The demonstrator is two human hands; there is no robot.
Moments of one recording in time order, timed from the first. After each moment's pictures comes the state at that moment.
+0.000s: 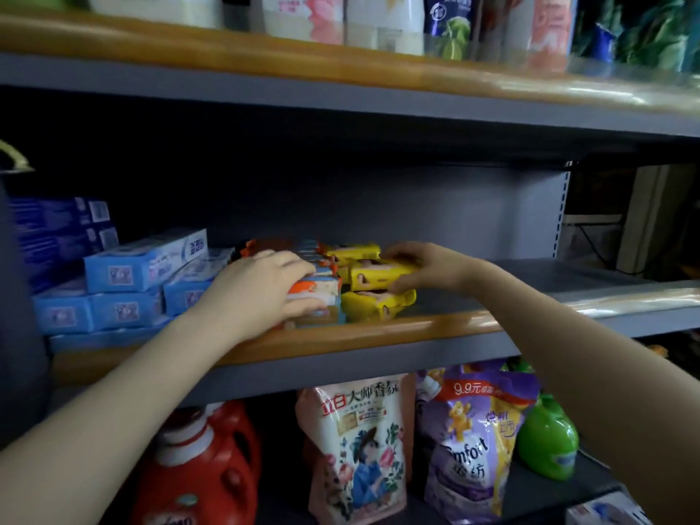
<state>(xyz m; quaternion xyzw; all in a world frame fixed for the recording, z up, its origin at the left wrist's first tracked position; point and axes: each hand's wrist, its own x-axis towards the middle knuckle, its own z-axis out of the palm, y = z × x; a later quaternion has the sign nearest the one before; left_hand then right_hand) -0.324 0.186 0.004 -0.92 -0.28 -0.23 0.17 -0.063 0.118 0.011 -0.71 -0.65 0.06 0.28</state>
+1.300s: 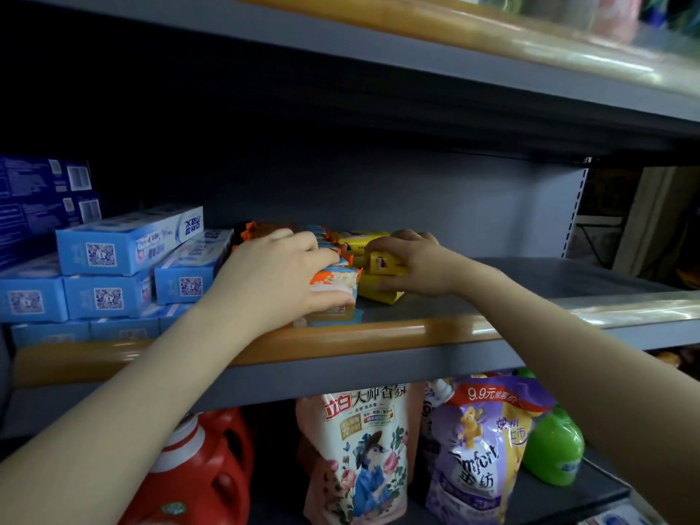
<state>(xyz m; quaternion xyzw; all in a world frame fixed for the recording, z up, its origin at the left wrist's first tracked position) -0.311 0.200 -0.001 -0.91 -0.25 -0.28 0.19 -0.098 0.143 0.008 -0.75 -0.64 -0.09 0.12</state>
